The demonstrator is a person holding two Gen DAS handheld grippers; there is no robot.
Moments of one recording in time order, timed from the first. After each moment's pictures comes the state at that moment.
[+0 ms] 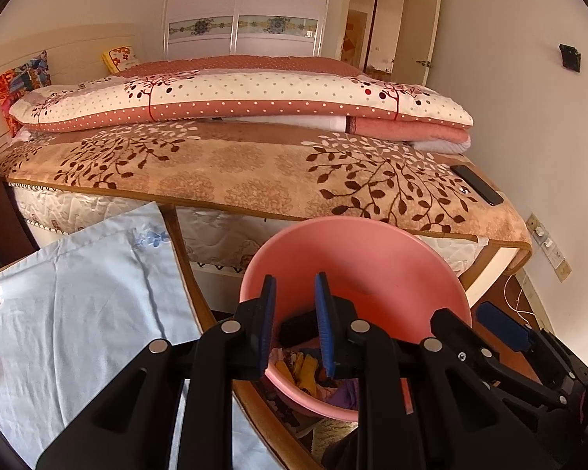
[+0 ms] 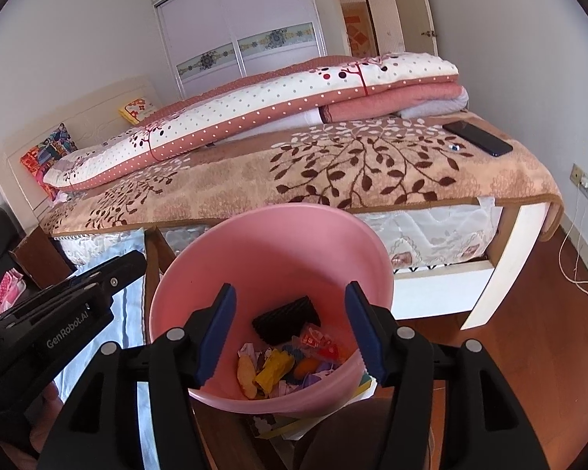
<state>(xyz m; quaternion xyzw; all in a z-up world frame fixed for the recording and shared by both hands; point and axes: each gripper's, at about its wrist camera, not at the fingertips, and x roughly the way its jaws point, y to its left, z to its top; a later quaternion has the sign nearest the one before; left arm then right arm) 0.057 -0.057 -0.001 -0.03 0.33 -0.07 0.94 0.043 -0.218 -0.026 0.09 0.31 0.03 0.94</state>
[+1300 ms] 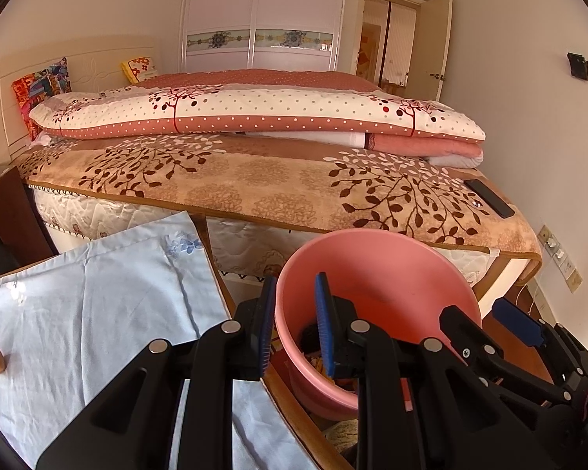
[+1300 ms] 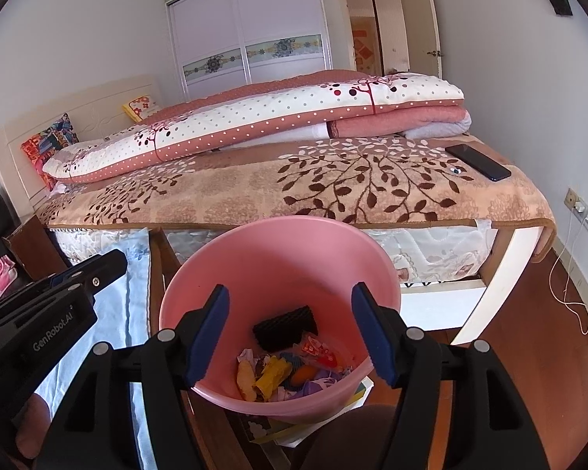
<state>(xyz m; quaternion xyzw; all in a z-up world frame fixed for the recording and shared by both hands) 0.041 -0.042 0.010 -0.03 0.31 -0.04 0.95 0.035 -0.199 -0.014 0.06 0.30 0.03 0.95</state>
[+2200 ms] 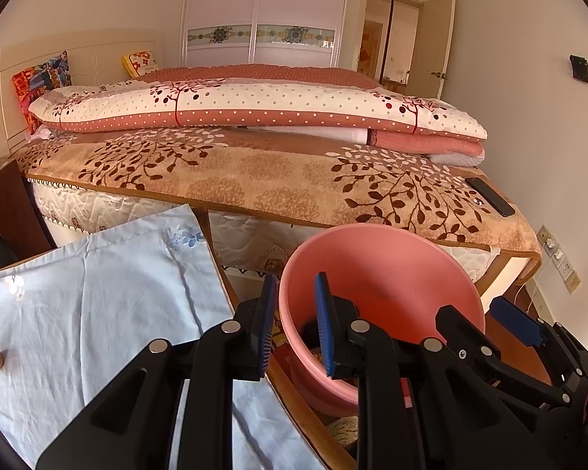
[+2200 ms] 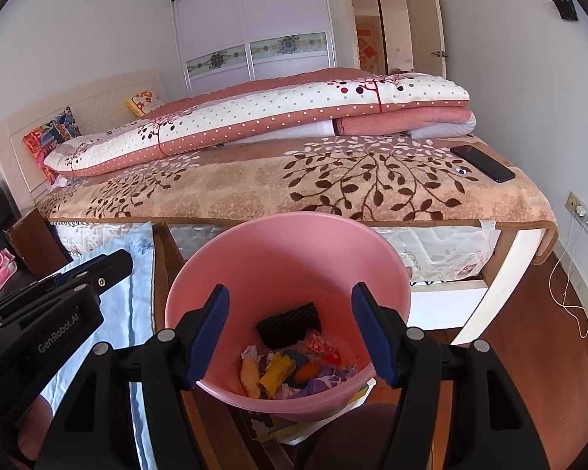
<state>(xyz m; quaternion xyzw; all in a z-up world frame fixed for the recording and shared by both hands) 0.040 -0.037 0.004 -0.04 0.31 -0.04 0.95 0.037 -0.191 -0.016 0.05 0.30 0.03 0.95</state>
